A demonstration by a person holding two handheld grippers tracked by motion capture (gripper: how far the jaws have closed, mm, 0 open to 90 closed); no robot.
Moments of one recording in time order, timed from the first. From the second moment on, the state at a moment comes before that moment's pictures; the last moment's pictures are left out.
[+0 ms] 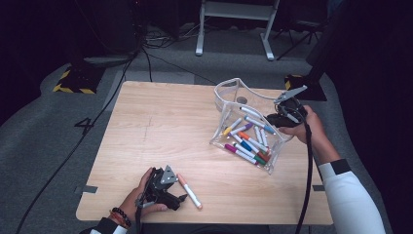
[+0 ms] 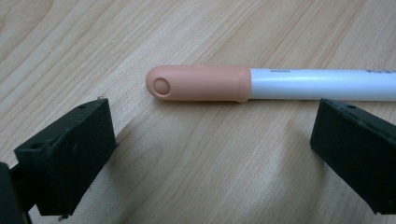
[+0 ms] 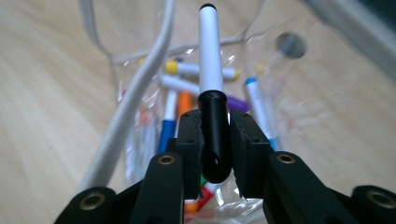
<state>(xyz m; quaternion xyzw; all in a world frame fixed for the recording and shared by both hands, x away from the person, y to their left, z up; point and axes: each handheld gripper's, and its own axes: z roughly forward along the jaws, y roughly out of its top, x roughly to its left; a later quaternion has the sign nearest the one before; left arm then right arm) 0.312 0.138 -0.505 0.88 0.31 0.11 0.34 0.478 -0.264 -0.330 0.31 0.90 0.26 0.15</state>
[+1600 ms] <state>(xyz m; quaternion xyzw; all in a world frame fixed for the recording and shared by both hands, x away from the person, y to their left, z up) 0.309 0.155 -0.505 0.89 0.30 0.11 0.34 0.358 -0.268 -0.289 0.22 0.85 0.44 0.21</state>
